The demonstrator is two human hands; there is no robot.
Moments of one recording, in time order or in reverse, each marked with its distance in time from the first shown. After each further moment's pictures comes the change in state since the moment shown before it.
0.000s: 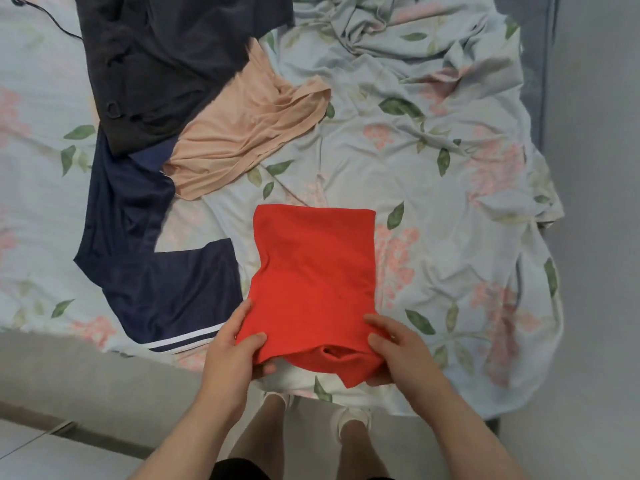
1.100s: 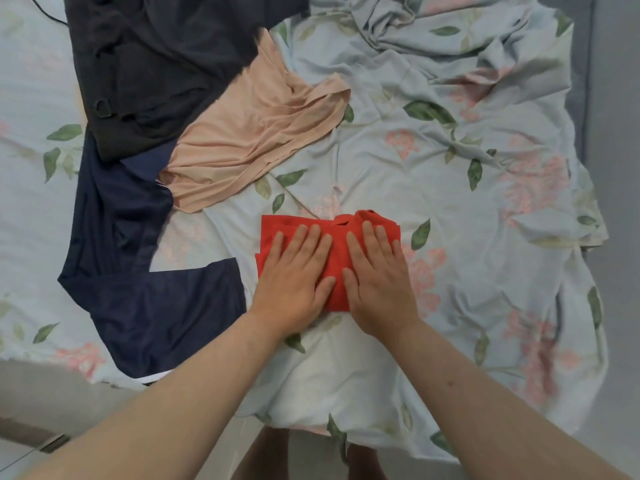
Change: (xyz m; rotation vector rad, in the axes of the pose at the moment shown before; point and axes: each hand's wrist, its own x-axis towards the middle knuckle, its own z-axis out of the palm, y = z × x) left_hand 0.116 0.062 0.074 1.441 -0.180 1.103; right_hand 0.117 -0.072 0.055 -1.115 0.302 -0.905
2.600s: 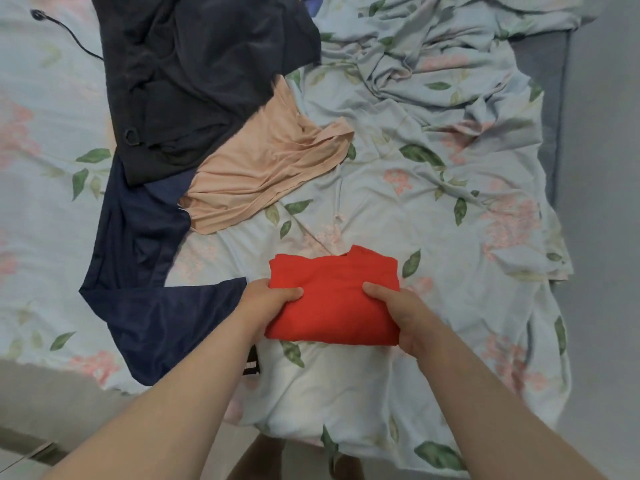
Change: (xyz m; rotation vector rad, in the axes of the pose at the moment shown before) left_hand 0.000 -0.031 -0.029 -1.273 -0.174 -1.094; right_hand 0.017 0.016 -0.040 1.188 -0.304 1.154
